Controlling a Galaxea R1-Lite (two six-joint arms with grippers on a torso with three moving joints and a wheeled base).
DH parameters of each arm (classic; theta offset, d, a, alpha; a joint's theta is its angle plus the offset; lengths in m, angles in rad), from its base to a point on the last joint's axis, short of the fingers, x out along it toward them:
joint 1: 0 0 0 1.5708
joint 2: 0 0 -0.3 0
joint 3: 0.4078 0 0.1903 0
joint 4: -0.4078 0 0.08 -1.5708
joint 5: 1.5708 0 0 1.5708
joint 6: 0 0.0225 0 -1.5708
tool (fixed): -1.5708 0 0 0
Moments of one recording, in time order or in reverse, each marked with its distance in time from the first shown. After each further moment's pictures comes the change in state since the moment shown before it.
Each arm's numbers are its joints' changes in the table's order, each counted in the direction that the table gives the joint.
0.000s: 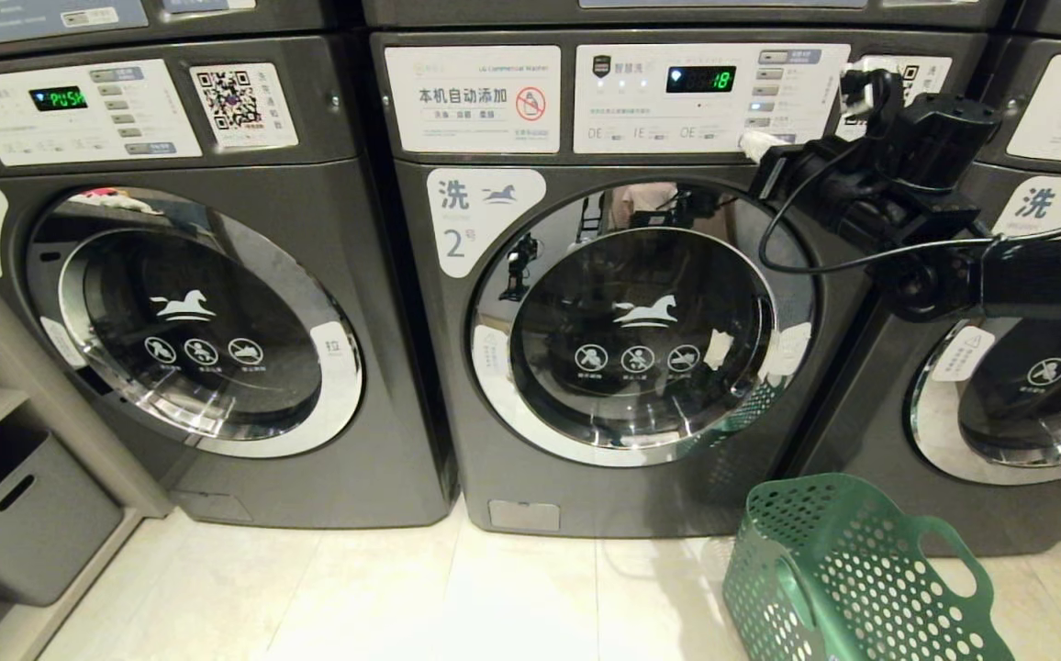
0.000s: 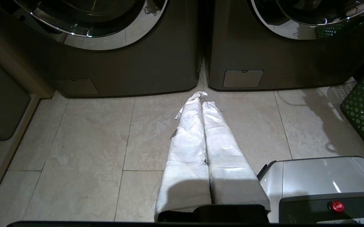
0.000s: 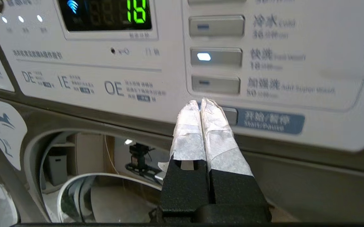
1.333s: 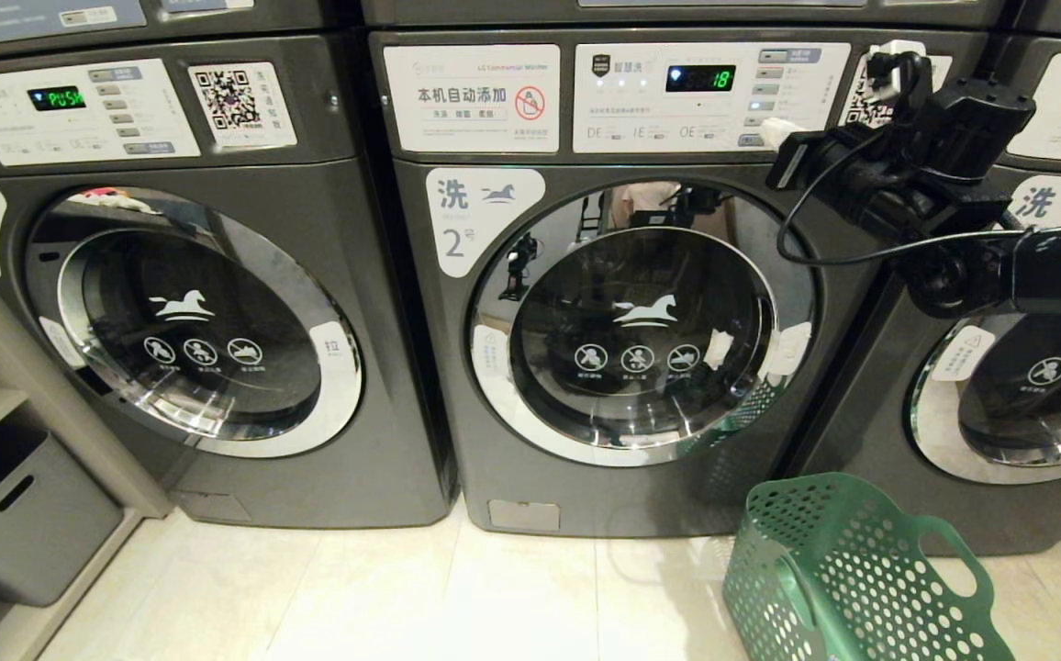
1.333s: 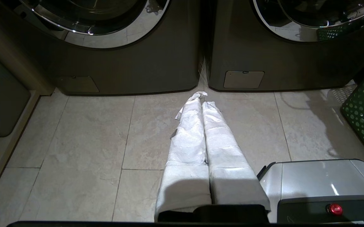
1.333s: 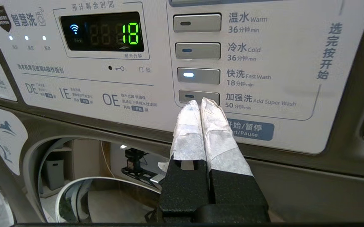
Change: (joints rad) left arm 0.000 0.000 0.000 0.000 0.012 -0.015; right arm -0.009 0.036 -0.026 0.011 -0.003 -0.001
